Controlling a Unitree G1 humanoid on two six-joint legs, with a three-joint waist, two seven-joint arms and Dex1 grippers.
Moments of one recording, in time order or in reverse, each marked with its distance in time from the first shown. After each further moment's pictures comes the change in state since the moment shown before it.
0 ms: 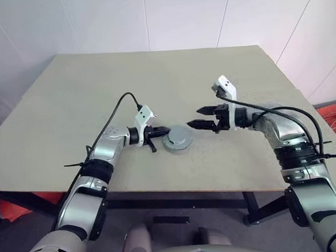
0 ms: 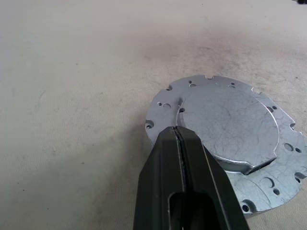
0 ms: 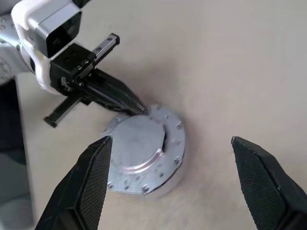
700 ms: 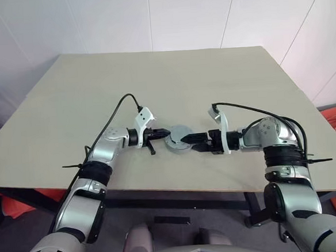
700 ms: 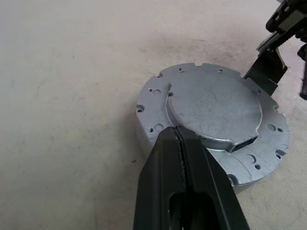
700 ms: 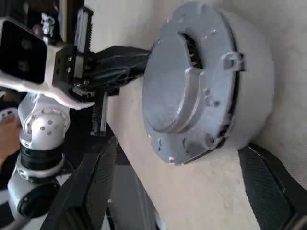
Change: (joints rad) left arm 0.022 0.020 -0.016 -0.036 0.001 0.009 -0.014; right arm -0.059 0.223 -0.285 0.215 0.153 0.619 -0.309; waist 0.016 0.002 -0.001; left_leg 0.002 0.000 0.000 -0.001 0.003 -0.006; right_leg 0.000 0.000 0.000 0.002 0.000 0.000
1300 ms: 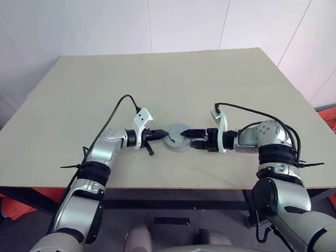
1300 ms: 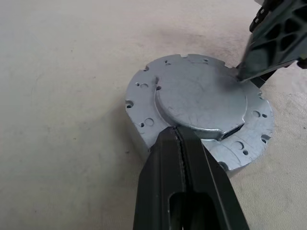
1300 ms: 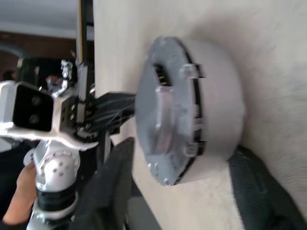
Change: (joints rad) left arm 0.003 0.005 0.000 0.000 0.000 0.012 -0.001; right arm -0.020 0.075 -0.200 0.127 0.003 -0.079 -0.178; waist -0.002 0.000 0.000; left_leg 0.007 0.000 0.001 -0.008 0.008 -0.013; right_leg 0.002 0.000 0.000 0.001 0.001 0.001
